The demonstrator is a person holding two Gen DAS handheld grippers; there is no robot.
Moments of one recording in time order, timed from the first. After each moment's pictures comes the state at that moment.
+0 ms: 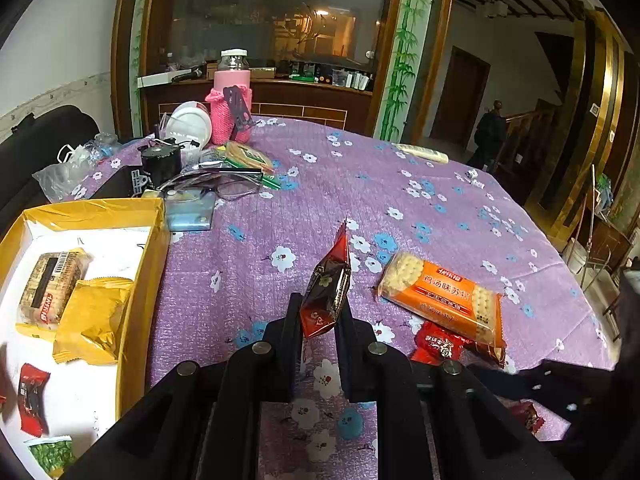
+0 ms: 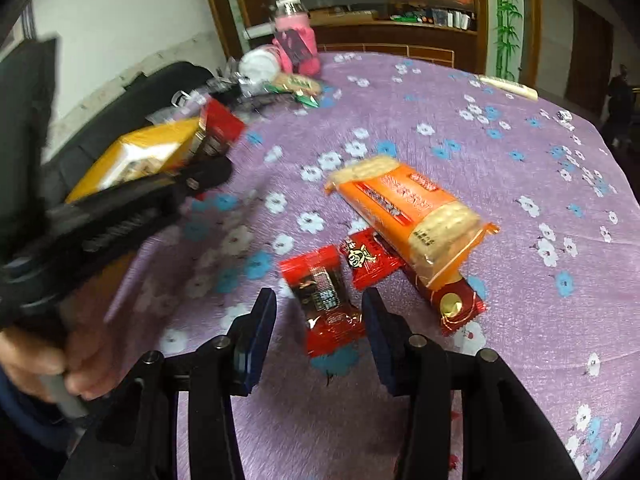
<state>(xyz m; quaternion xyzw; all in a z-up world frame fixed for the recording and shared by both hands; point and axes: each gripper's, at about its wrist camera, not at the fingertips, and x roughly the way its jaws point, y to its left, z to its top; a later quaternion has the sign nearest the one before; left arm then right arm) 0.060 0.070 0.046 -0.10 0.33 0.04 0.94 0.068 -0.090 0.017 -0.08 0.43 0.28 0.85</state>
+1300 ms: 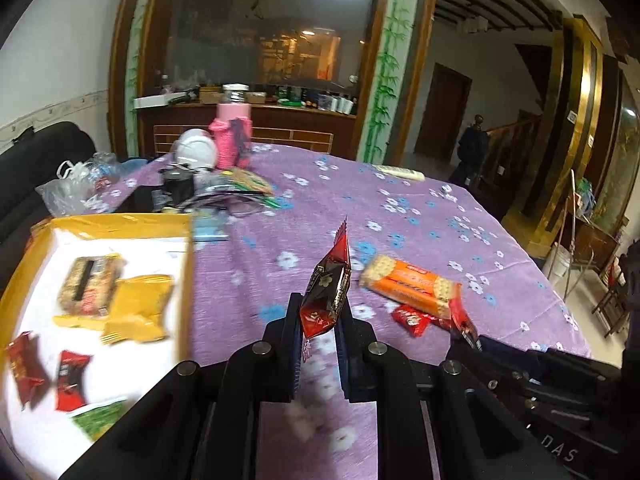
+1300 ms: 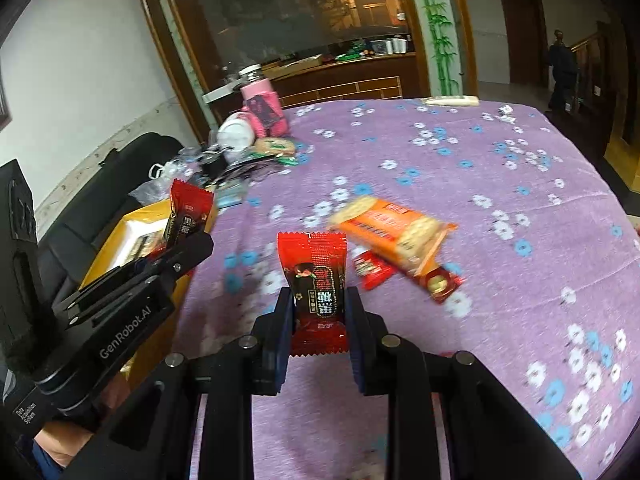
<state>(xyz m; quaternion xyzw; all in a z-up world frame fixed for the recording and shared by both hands) -0.011 0.086 0.081 -0.10 0.29 0.02 0.95 0.006 -0.103 0.069 0.04 0.38 0.24 0.89</state>
